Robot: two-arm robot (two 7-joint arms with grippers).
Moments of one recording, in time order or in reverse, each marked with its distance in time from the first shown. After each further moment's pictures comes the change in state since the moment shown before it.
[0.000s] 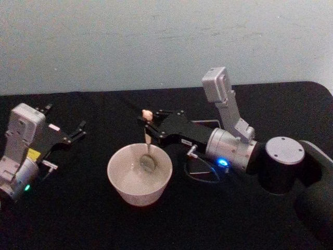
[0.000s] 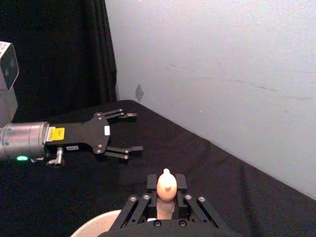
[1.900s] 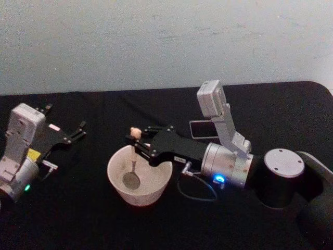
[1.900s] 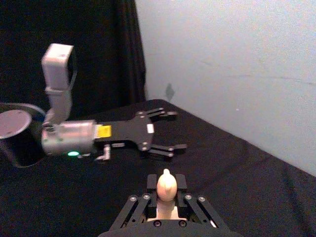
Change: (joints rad) left arm 0.000 0.000 0.000 0.000 0.000 0.000 0.000; right arm -0.052 0.044 -0.052 -0.108 0.058 0.029 0.026
